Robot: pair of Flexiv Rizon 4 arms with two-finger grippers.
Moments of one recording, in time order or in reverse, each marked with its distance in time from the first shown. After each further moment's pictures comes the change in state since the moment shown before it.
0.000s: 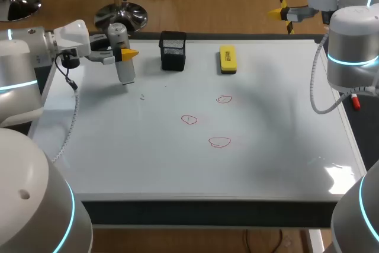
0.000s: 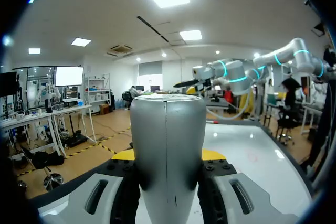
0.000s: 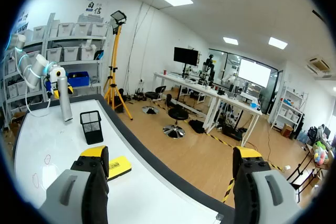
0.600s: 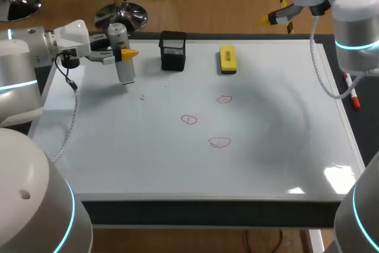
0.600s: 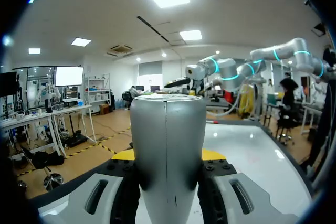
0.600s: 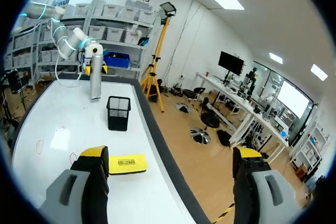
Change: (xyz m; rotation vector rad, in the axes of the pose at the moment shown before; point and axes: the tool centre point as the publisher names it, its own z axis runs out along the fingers) left arm 0.000 0.000 0.000 0.000 0.000 0.000; right arm 0.052 0.010 0.039 0.032 0.336 -0.288
